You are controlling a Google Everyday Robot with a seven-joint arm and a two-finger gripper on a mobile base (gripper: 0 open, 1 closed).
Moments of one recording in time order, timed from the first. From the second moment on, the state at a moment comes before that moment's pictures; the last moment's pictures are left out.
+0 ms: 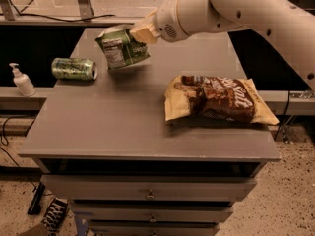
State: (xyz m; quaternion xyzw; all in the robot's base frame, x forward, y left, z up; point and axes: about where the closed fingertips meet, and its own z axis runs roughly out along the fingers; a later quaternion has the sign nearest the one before) arm 0.657 0.037 0.974 -0.51 0.68 0.18 0.50
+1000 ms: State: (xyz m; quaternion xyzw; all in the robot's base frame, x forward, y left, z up) arm 0.601 0.006 0.952 -0.51 0.71 0.17 0.45
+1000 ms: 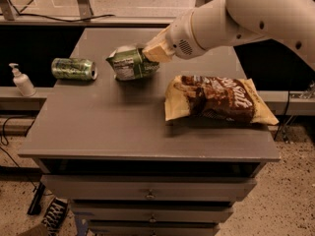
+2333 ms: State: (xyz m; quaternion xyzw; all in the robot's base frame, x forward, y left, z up) arm 0.588 -0.043 0.935 -0.48 0.76 0.11 0.41
